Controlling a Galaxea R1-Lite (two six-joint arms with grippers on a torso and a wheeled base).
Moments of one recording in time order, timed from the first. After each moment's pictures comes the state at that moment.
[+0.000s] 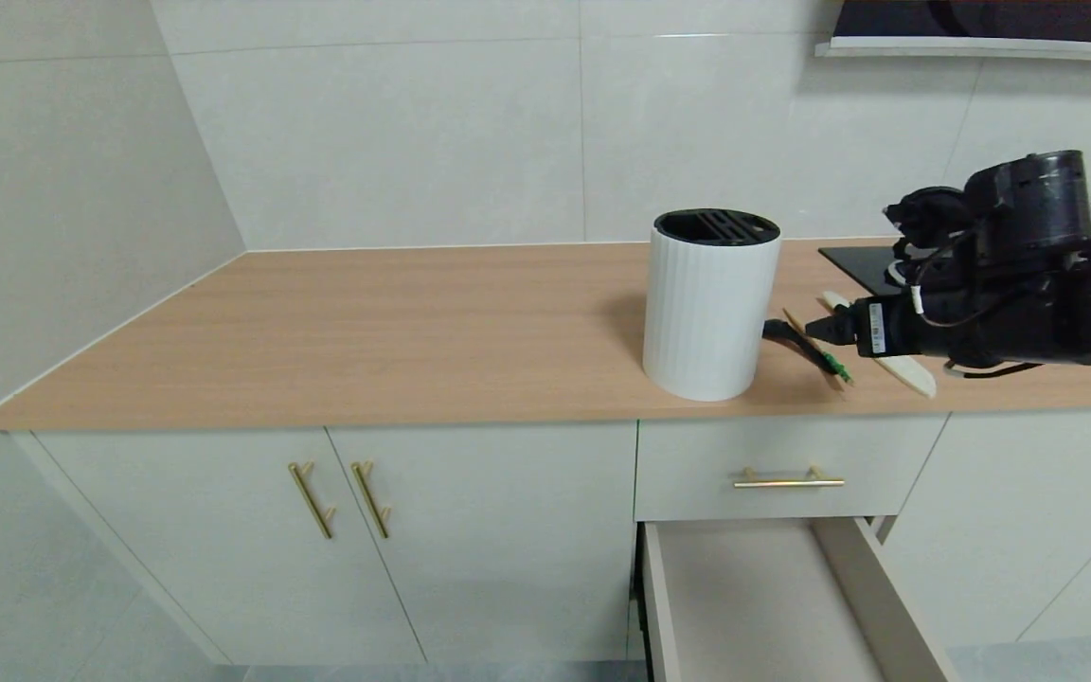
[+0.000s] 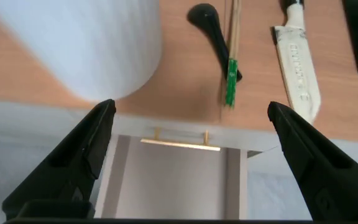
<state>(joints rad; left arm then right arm) -0.01 0.00 0.00 0.00 0.00 0.00 0.26 1.75 -1.28 -0.01 -0.17 0.04</state>
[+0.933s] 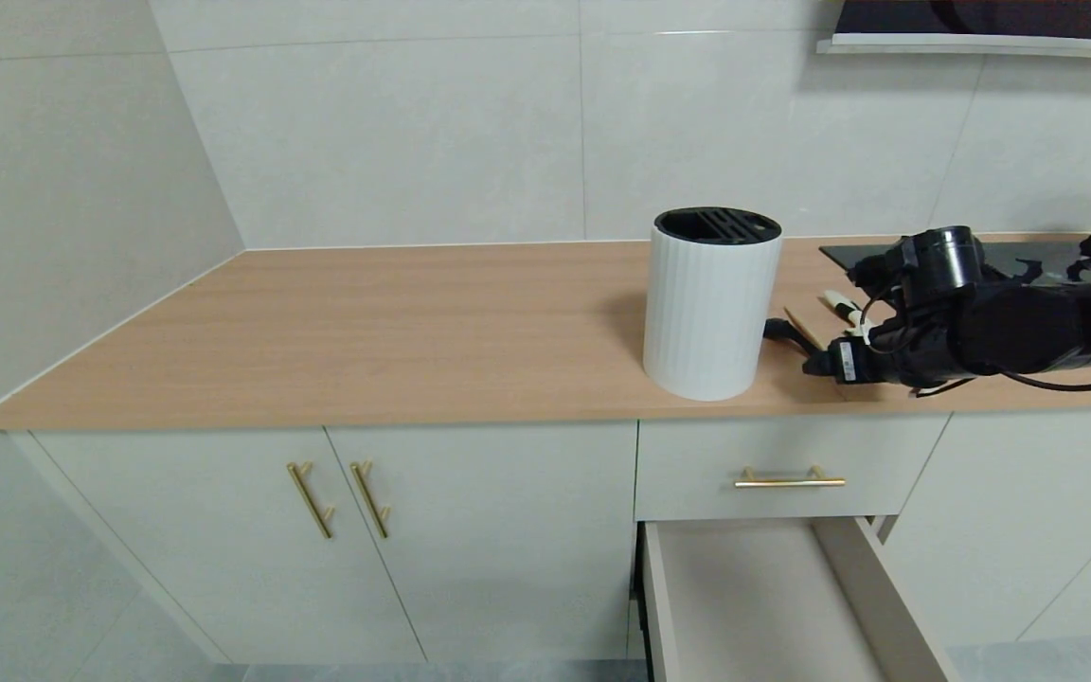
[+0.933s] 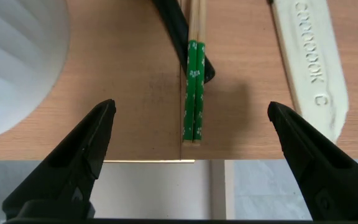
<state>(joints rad) -0.01 0.00 0.00 0.00 0.00 0.00 0.15 2.03 -1.43 0.02 -0.17 0.03</state>
